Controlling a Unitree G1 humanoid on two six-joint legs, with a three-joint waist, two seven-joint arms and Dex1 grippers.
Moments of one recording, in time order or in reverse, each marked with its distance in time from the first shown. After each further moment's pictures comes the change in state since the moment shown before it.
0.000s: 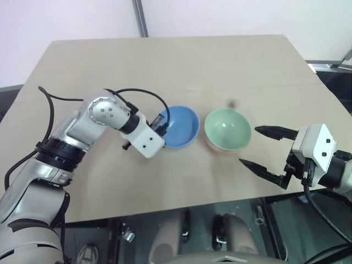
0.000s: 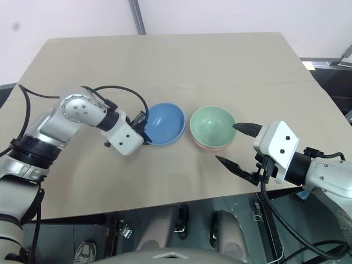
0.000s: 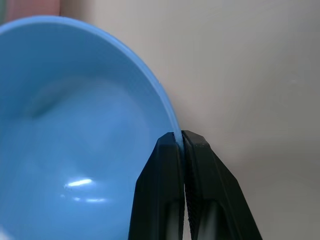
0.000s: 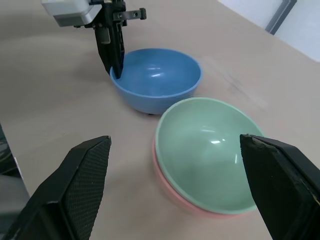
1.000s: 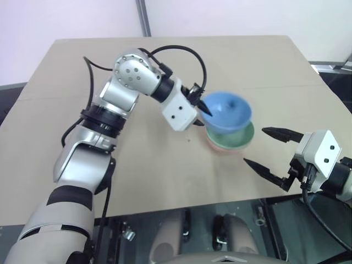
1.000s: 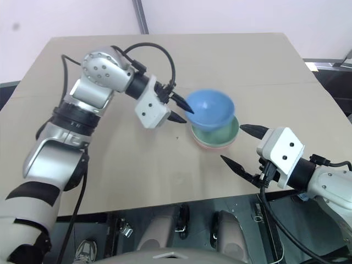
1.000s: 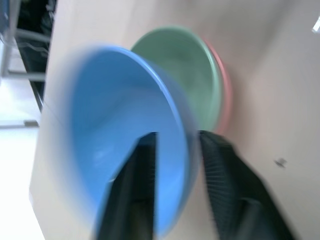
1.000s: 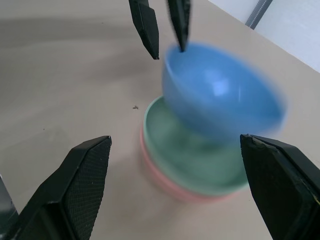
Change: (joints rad) left arm -0.337 -0.386 0.062 0.236 -0.130 -0.126 -0.070; right arm 0.126 -0.006 -0.043 -0.049 -0.033 -0.040 -0.078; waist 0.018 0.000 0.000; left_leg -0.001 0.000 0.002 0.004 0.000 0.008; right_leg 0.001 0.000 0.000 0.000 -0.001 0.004
